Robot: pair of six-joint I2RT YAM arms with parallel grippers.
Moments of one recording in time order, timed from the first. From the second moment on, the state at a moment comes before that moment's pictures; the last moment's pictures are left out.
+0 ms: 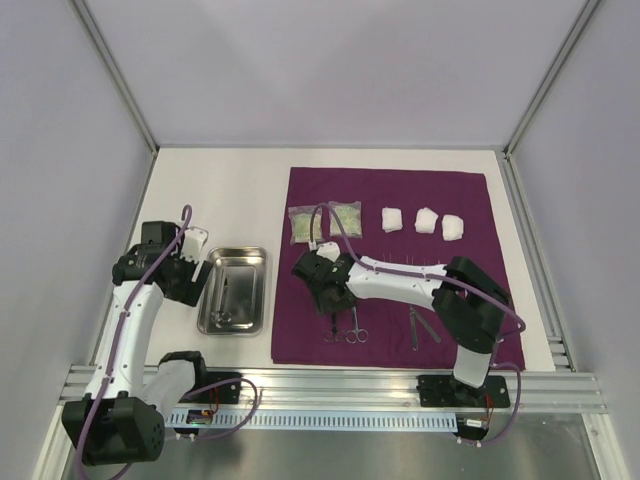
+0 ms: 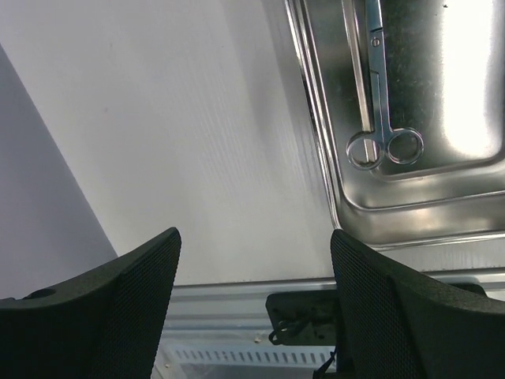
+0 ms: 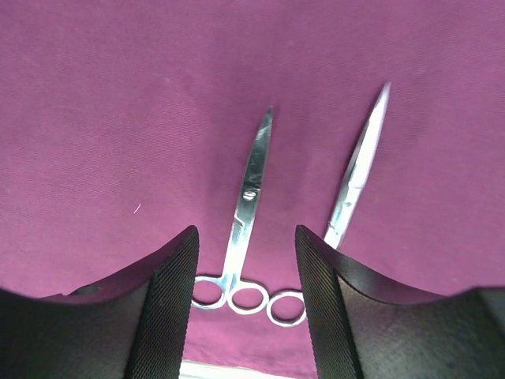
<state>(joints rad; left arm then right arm) 0.07 0.96 0.88 -1.05 -0.06 0.40 1.05 1.80 1.22 -0.72 0.28 0.77</state>
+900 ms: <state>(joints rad) 0.07 0.85 0.85 -1.01 -0.08 0.39 1.05 1.83 1.17 -0.69 0.18 0.81</state>
